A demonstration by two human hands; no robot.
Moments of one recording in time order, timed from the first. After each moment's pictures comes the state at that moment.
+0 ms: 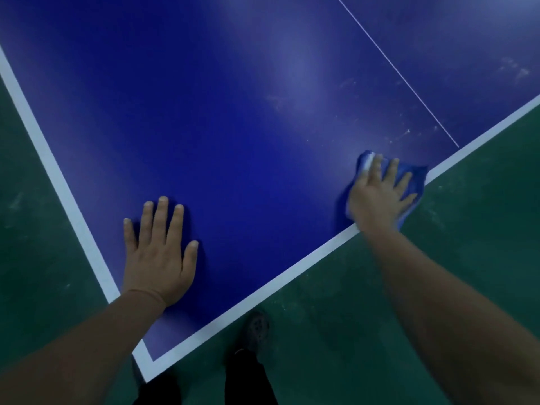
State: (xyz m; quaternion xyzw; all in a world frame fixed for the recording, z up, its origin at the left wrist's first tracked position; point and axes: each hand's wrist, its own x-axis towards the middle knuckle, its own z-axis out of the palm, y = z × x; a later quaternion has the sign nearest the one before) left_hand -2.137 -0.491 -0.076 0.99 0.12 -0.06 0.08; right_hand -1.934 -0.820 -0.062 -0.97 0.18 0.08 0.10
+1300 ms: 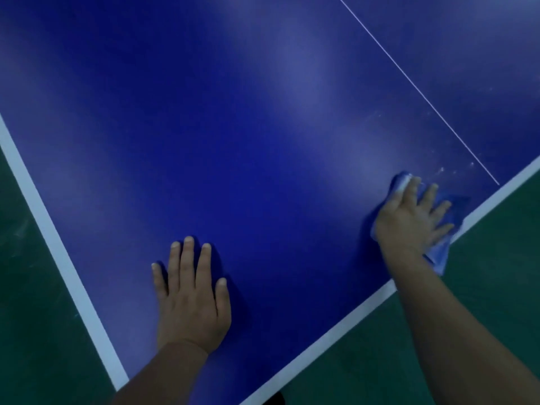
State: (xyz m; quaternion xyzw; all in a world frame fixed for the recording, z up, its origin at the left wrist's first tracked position) left_hand -2.081 -0.510 -0.081 0.98 0.15 -0.07 0.10; right_hand -1.875 -0.803 -0.074 -0.95 0.29 0.06 0.09
